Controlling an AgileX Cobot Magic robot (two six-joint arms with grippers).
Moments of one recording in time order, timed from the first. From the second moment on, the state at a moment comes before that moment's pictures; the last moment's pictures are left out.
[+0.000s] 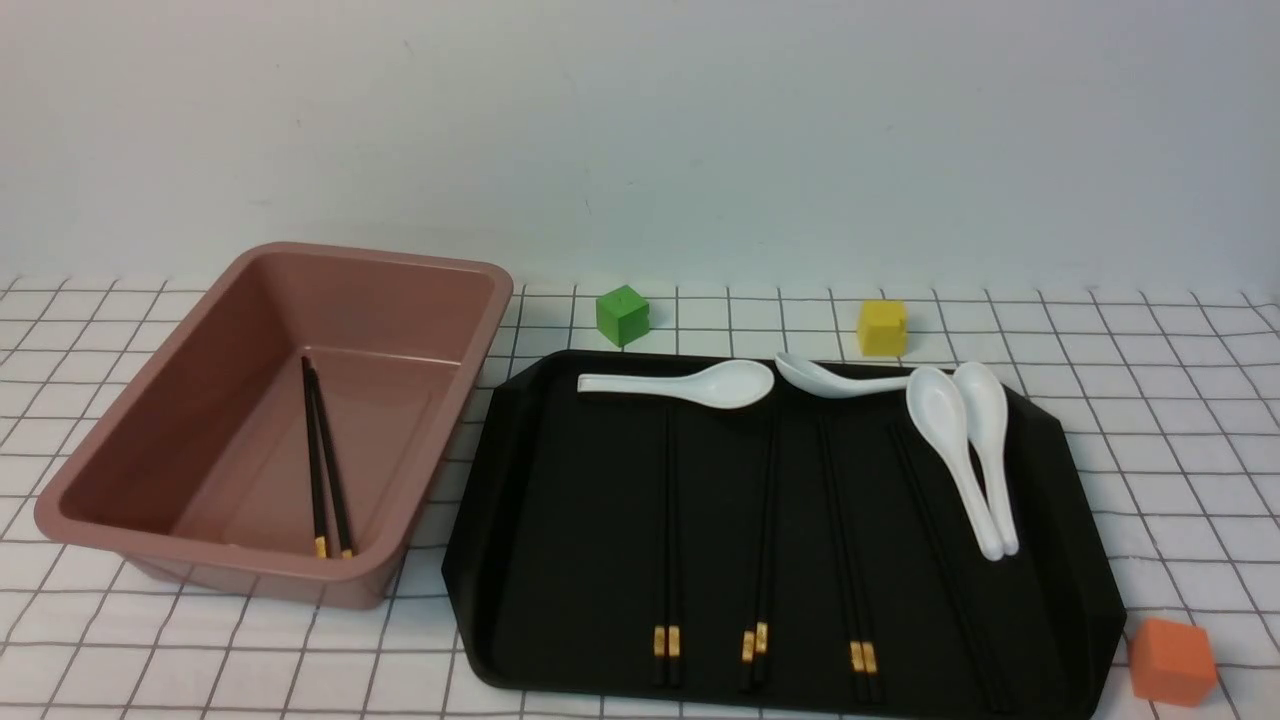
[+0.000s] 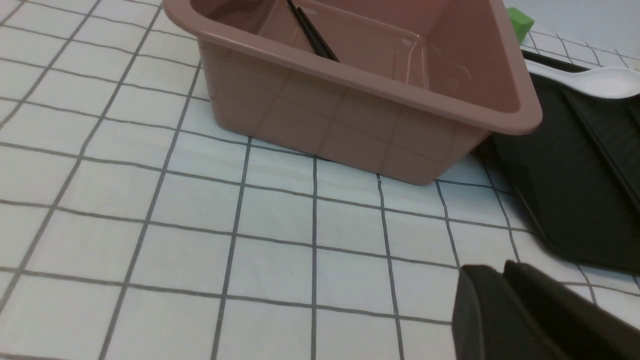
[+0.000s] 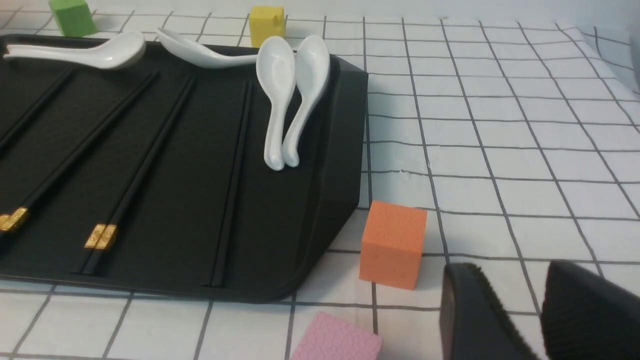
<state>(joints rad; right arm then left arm) 0.04 -0.01 0.02 -0.10 0.36 0.14 -0.08 -0.01 0.03 -0.13 0.38 -0.17</state>
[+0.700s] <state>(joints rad) 0.04 -0.01 0.02 -0.10 0.36 0.14 -0.08 -0.01 0.03 -0.89 0.35 -0.61</state>
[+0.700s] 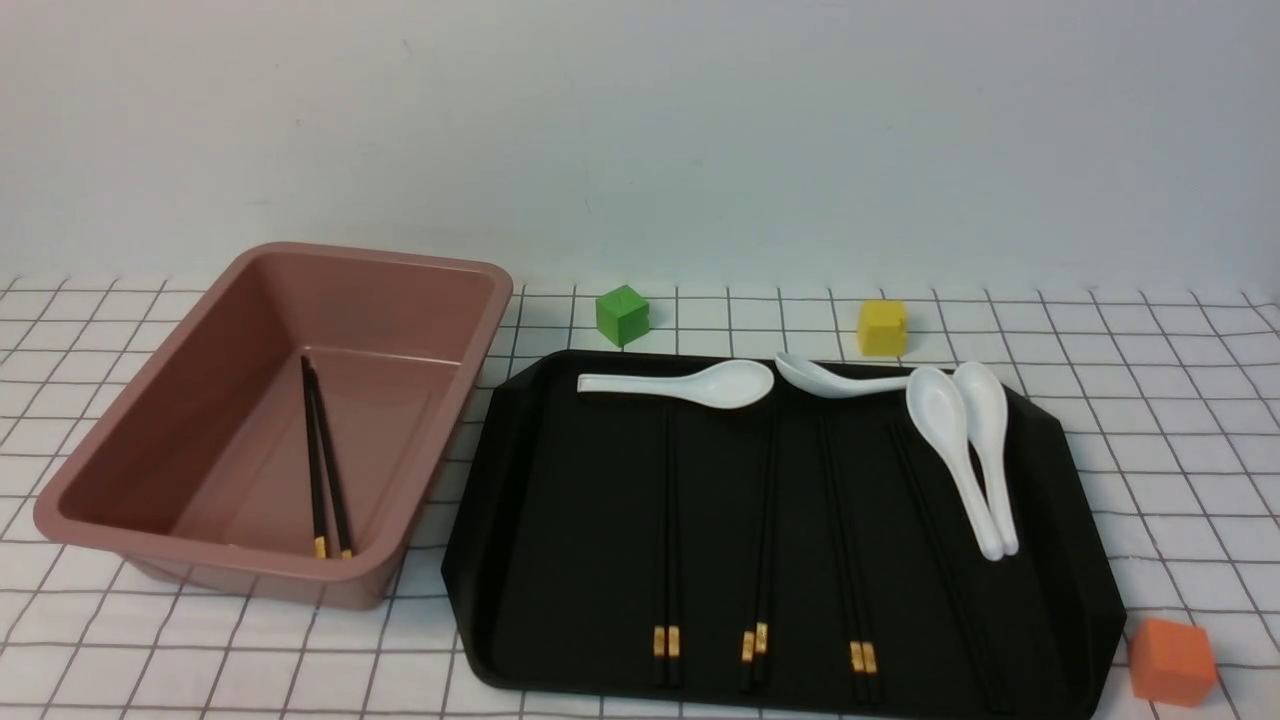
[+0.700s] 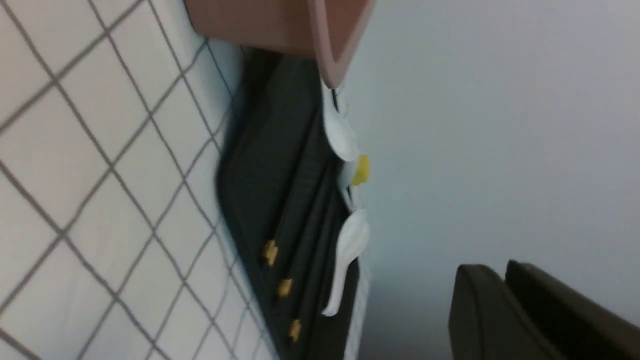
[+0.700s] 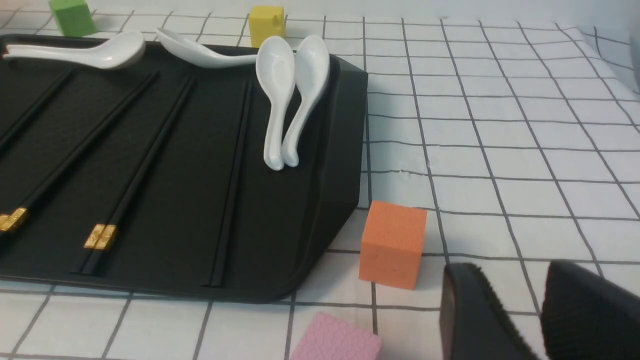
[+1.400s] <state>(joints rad) 0.04 -0.01 0.02 -0.10 0.36 0.14 -0.08 0.90 -0.68 -0.39 1.16 -0.41</state>
